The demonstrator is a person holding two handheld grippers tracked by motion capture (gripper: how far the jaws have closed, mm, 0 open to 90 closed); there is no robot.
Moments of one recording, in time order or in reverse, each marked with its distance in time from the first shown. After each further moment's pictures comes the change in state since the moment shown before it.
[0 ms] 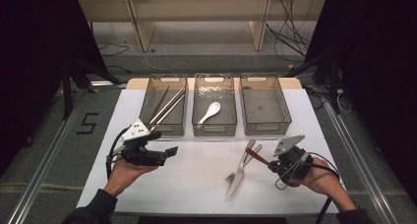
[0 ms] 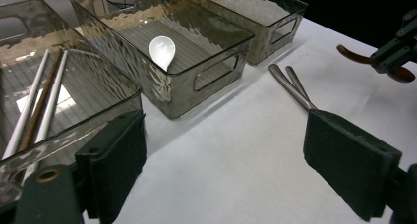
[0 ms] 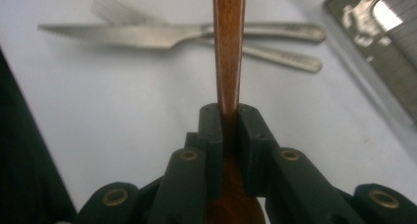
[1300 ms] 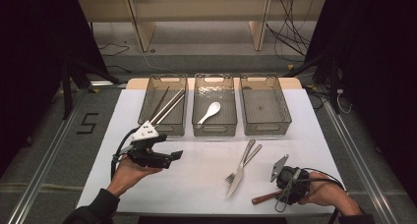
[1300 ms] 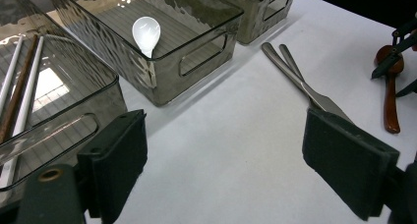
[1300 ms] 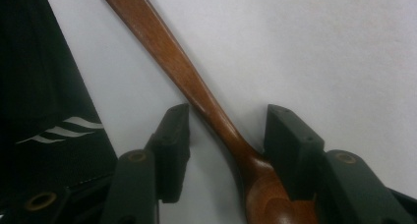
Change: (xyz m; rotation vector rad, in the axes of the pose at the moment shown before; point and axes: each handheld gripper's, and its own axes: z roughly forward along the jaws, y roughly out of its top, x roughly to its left) left arm -0.010 0.003 0.013 0.093 -0.029 0.043; right arm 0.022 -0.032 0.032 0.348 0.125 -0.148
